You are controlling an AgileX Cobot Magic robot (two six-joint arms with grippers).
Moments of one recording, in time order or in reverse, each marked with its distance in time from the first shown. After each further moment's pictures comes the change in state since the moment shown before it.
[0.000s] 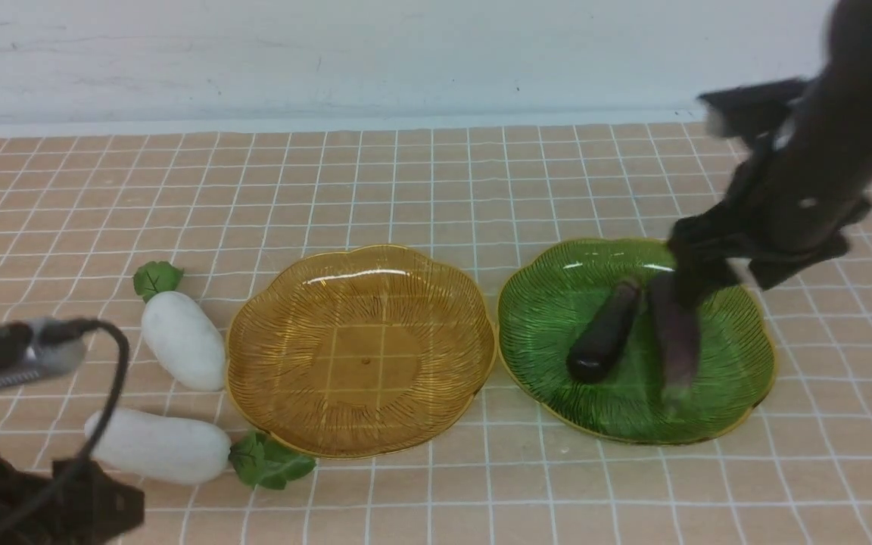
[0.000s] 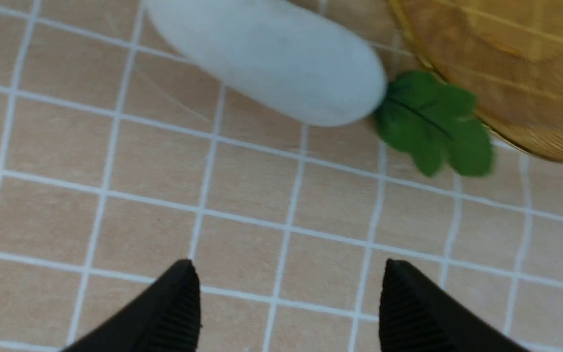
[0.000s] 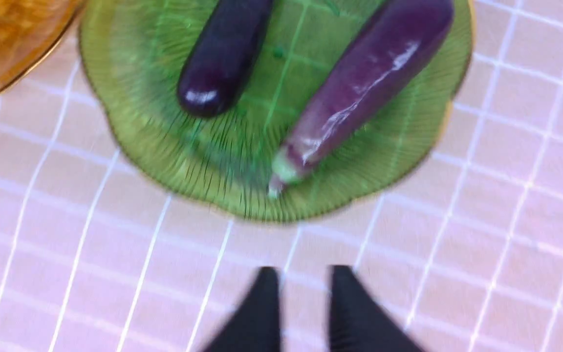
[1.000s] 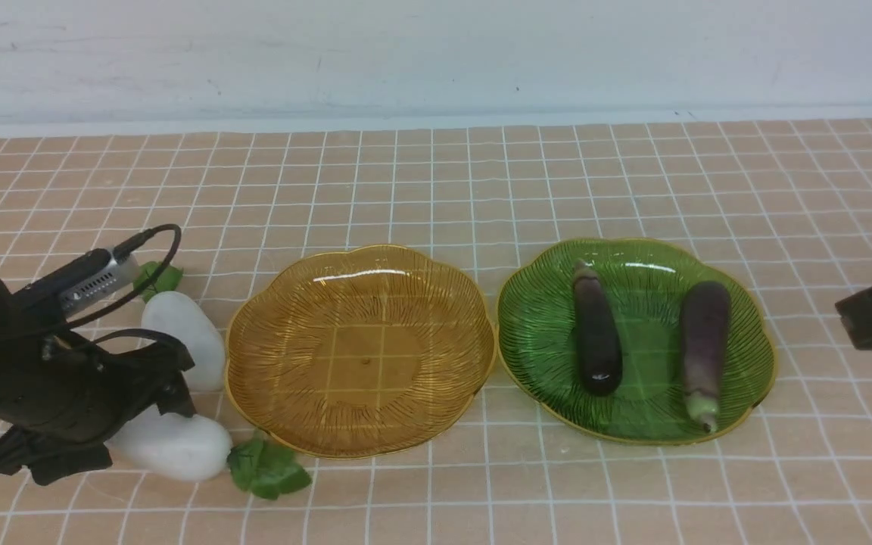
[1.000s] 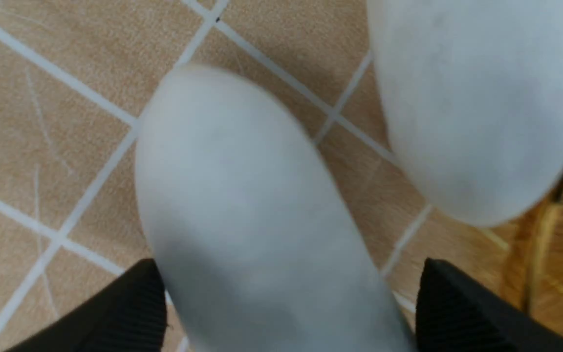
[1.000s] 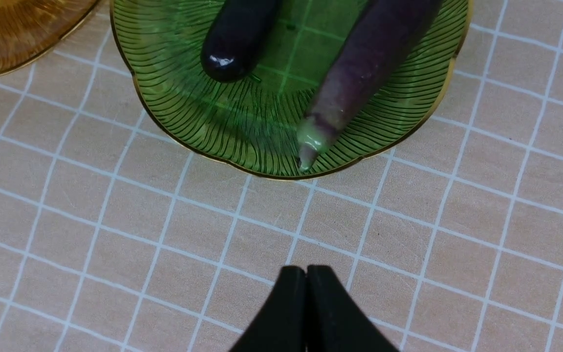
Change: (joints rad) right arm 0.000 -0.193 0.126 0.020 0.003 0.004; left arm 0.000 0.687 -0.193 0.009 -0.387 -0.343
